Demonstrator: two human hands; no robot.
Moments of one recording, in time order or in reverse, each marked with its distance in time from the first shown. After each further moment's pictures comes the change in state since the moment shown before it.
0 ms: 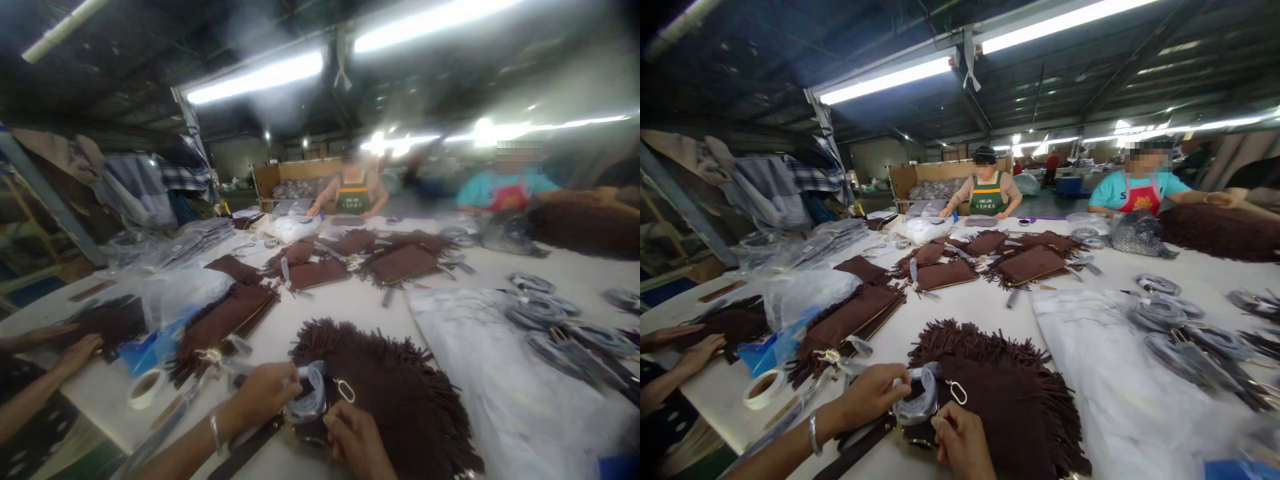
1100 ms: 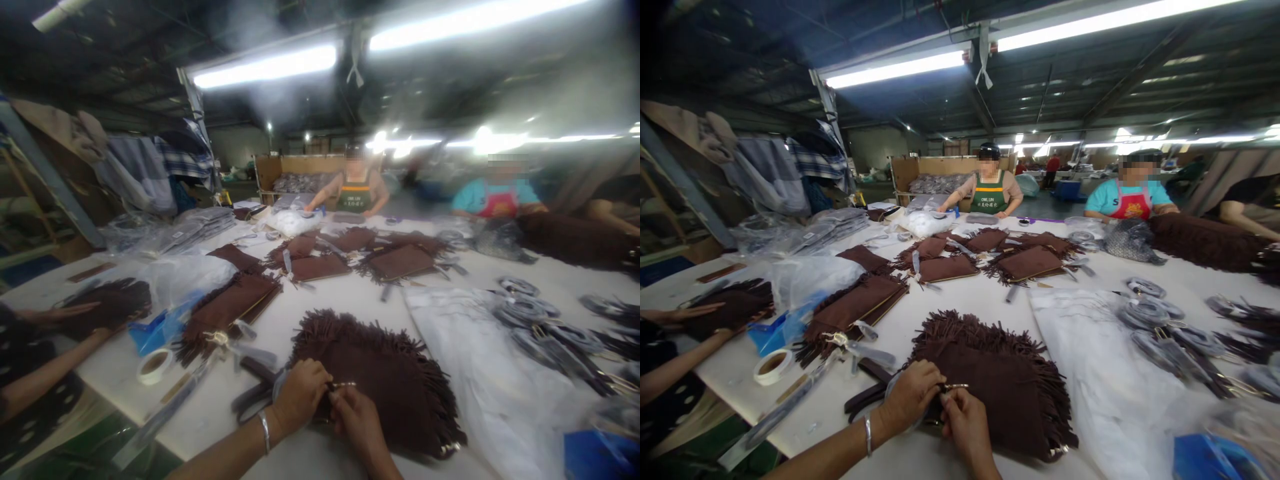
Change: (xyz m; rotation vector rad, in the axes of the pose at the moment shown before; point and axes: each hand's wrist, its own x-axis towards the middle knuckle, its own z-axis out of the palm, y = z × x) left_hand 0.005 0.005 0.084 0.148 0.189 0.224; right_hand -0.004 0.007 0.013 -0.104 0.193 0.083
